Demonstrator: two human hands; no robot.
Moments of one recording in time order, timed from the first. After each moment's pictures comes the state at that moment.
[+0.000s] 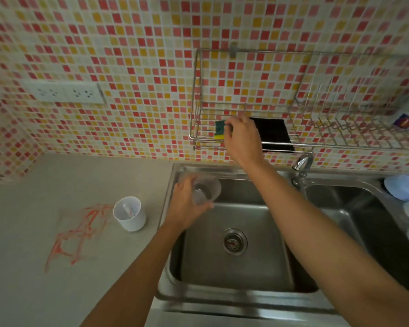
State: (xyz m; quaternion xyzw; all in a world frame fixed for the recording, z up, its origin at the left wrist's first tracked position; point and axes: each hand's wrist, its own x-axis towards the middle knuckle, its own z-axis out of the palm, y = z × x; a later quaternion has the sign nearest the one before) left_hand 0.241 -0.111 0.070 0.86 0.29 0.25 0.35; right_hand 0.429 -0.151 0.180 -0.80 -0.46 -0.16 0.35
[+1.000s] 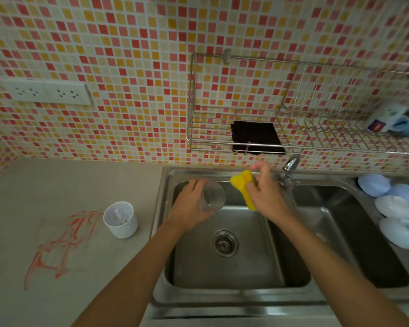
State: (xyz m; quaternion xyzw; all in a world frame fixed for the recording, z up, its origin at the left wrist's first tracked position) left_hand 0.248 -0.112 0.079 0.91 0.20 0.18 0.31; right_hand 0.389 -0.265 0.142 -0.83 -0.37 0.09 0.41
